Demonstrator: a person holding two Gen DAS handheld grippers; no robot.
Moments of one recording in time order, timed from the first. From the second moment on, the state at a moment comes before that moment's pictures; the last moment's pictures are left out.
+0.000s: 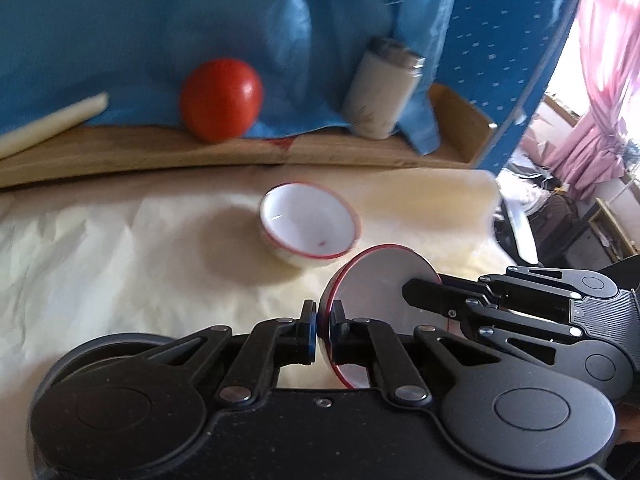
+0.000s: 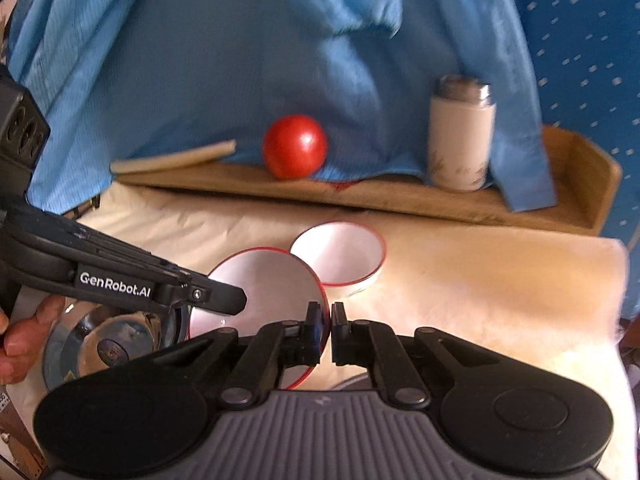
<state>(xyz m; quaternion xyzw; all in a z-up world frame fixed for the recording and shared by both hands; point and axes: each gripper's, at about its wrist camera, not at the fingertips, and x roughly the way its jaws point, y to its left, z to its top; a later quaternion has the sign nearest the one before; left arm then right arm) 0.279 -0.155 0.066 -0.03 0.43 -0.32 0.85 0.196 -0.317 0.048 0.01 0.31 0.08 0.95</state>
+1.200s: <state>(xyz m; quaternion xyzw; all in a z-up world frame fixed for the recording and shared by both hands) 0.220 -0.257 0.051 0.09 0.47 -0.37 0.79 0.131 -0.388 0.036 0.04 0.37 0.05 0.93</state>
